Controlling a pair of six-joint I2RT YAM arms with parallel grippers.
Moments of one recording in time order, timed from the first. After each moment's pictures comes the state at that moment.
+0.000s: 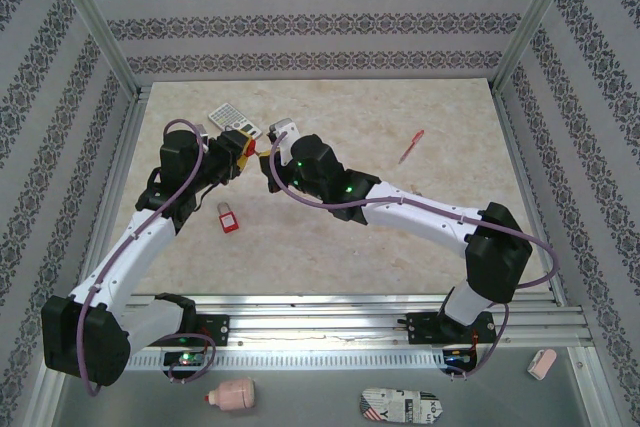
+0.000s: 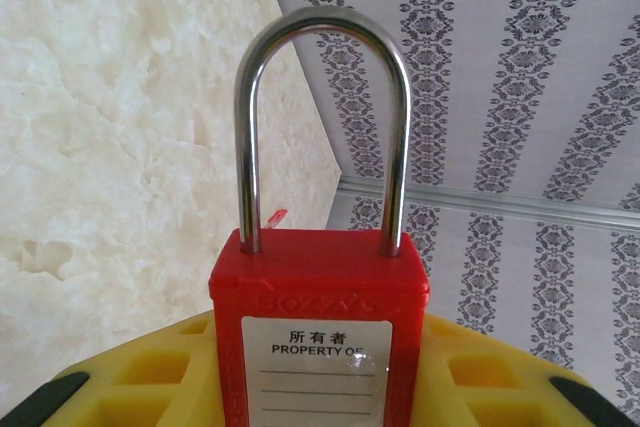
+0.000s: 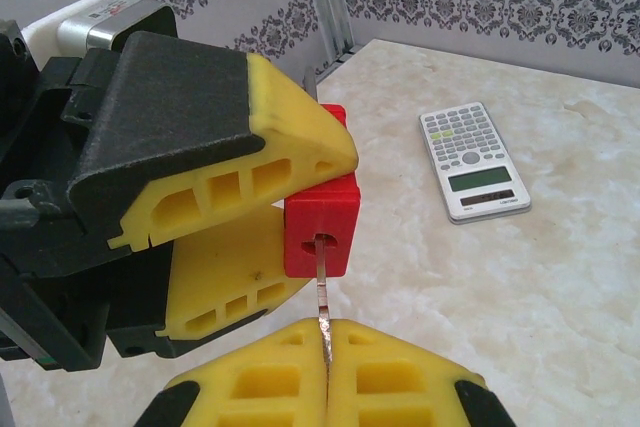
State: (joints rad) left arm -0.20 1.09 0.82 -0.08 0.36 -1.39; right arm 0.94 1.63 1.26 0.04 0.07 0.33
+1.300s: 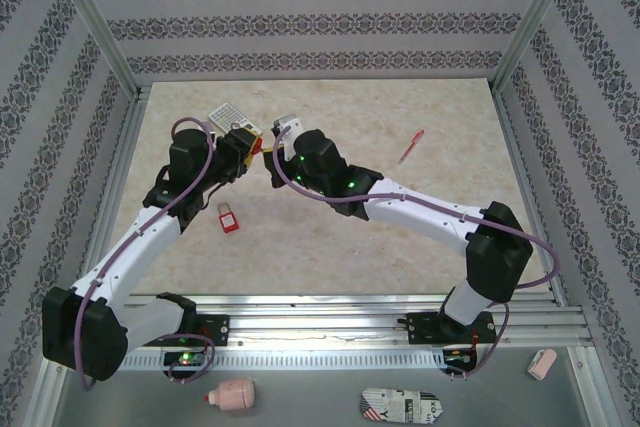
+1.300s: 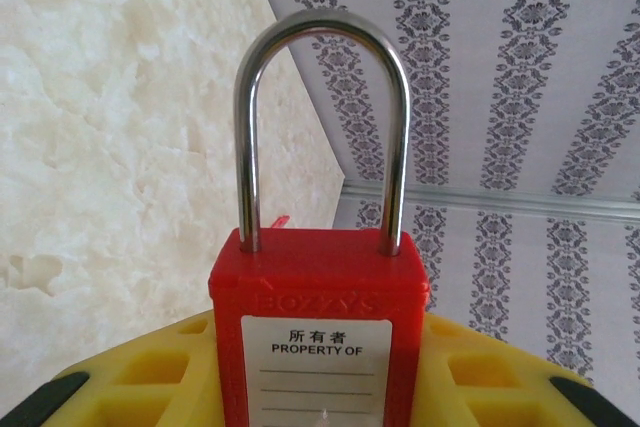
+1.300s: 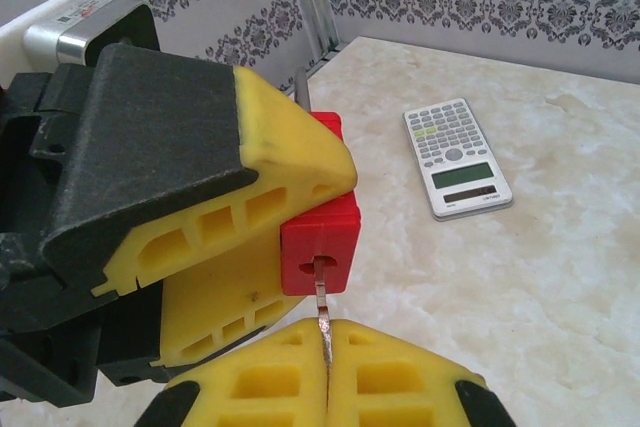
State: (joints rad) left arm -0.27 1.12 0.84 -0.05 0.27 -1.38; right arm 0.91 1.63 1.28 0.01 0.06 0.34
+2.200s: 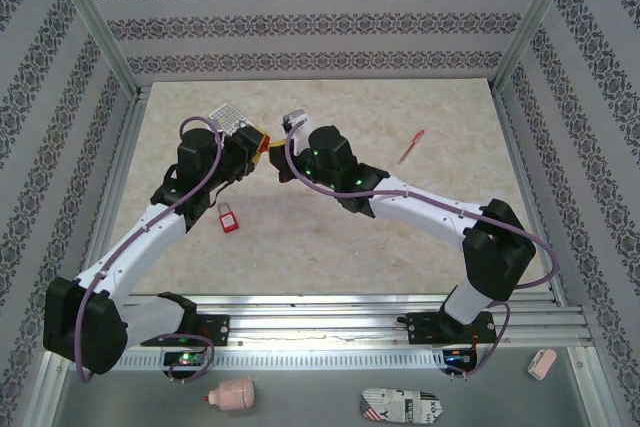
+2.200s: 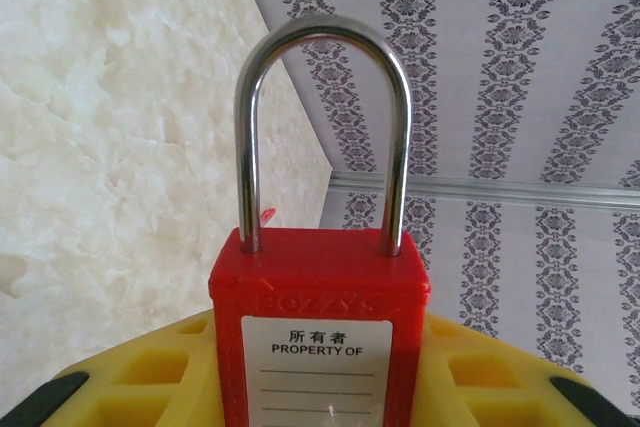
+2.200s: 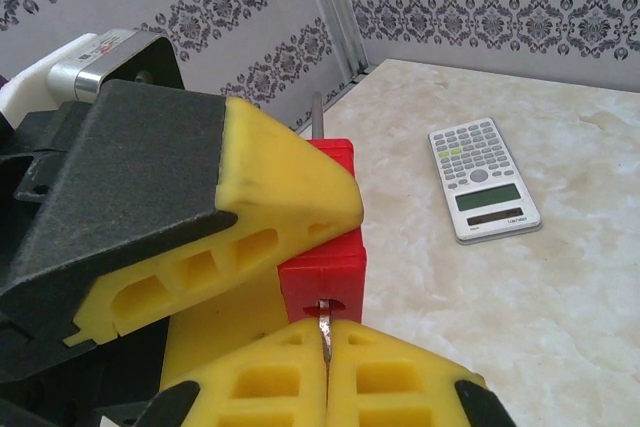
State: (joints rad) left arm -0.32 1.16 0.84 0.01 0.26 -1.40; right arm 0.85 1.63 1.20 0.17 -0.08 0.36
